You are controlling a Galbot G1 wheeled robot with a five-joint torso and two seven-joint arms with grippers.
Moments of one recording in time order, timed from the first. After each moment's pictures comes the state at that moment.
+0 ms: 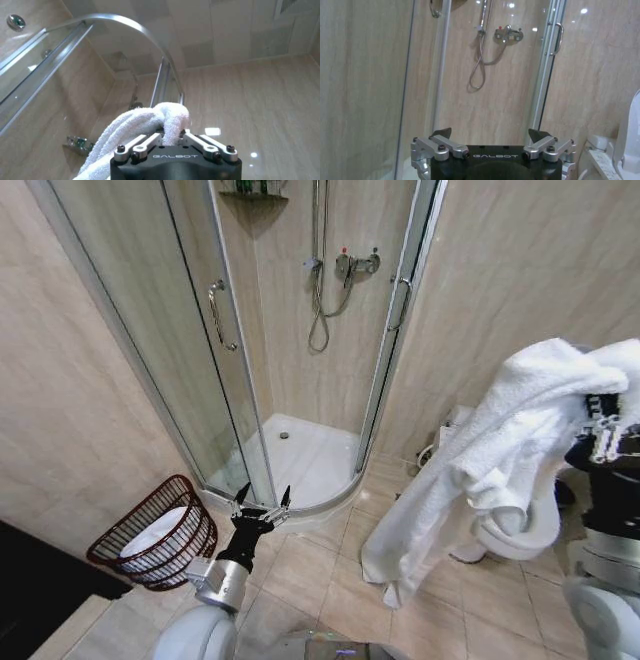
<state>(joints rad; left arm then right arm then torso) 1.82 -1.61 -0.47 -2.46 -0.07 0.17 0.15 -1.52 1.28 1.13 2.50 0.54 0.24 -0.14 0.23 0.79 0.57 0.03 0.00</state>
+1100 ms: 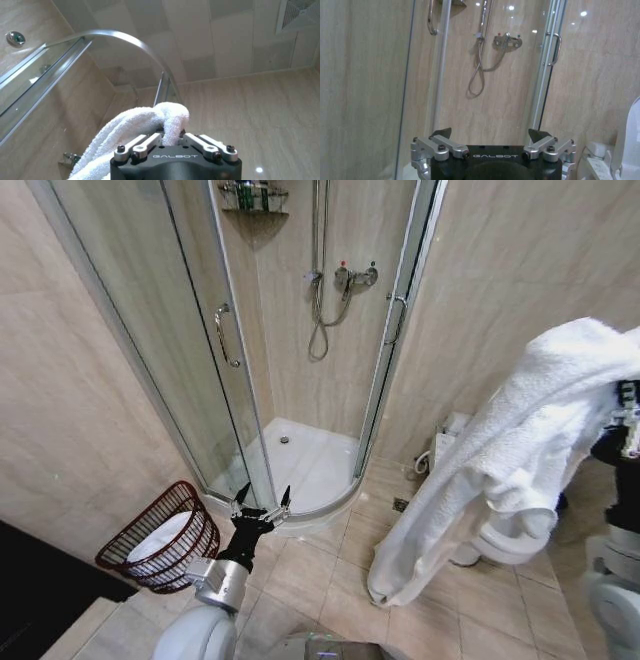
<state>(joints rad) 1.82 -1.61 -0.47 -2.46 -0.07 0.17 0.15 -1.51 1.24 1.18 2.50 0.61 0.26 -0.14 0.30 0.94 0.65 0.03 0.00</state>
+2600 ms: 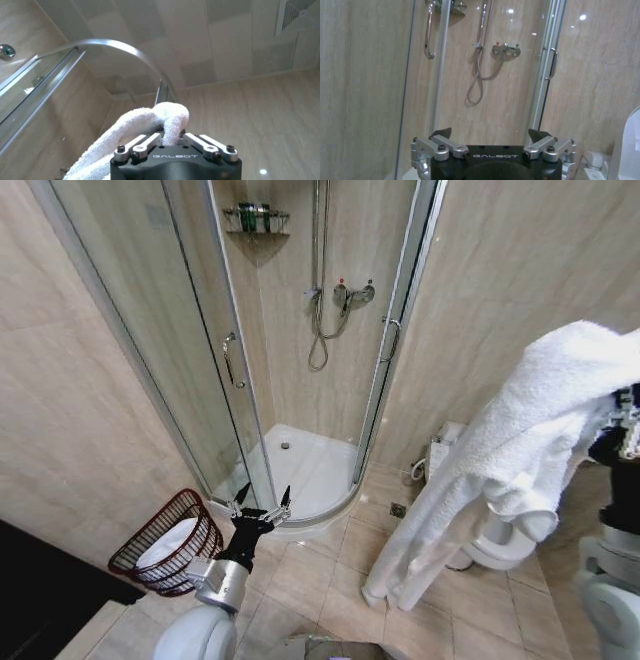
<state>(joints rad) 1.82 -1.61 -0.47 -2.46 -0.07 0.17 0.15 -1.50 1.26 1.15 2.50 0.61 0.26 -0.15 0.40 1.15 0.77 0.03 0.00</state>
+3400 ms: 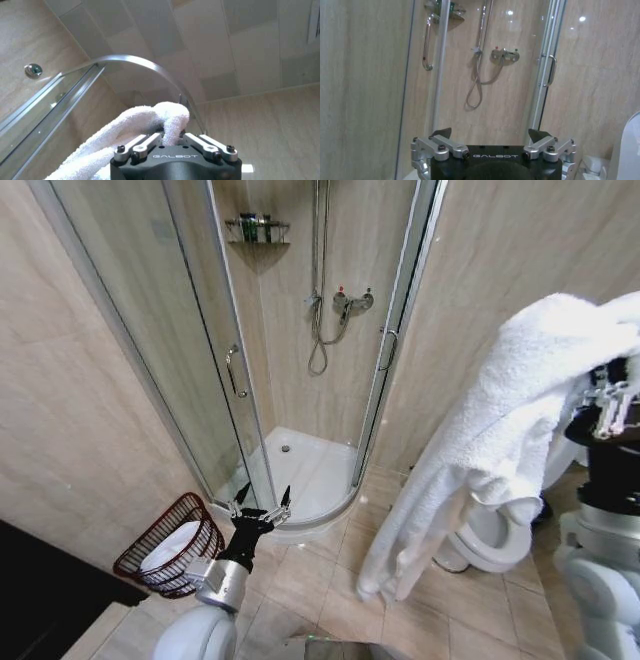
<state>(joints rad) 1.82 -1.61 -0.47 -2.46 -0.07 0.17 0.15 -1.38 1.13 1.02 2.44 0.59 0.30 -0.14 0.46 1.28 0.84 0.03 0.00</state>
